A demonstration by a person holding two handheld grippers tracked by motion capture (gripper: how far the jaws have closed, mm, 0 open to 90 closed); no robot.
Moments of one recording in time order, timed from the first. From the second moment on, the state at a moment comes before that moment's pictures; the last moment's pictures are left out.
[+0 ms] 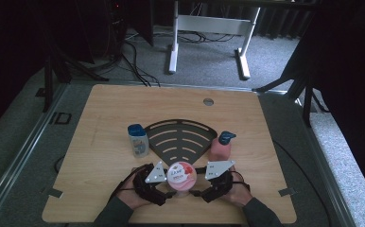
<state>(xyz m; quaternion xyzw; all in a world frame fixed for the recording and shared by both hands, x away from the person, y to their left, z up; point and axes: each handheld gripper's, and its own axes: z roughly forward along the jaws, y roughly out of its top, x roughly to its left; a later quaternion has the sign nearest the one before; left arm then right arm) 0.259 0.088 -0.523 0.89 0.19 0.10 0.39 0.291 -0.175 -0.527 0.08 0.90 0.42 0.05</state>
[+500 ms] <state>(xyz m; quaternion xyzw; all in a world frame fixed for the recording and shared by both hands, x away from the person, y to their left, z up) 0.277 0.086 -0.518 0.89 0.19 0.12 0.39 0.308 -0.174 -0.523 0.09 0.90 0.42 0.06</state>
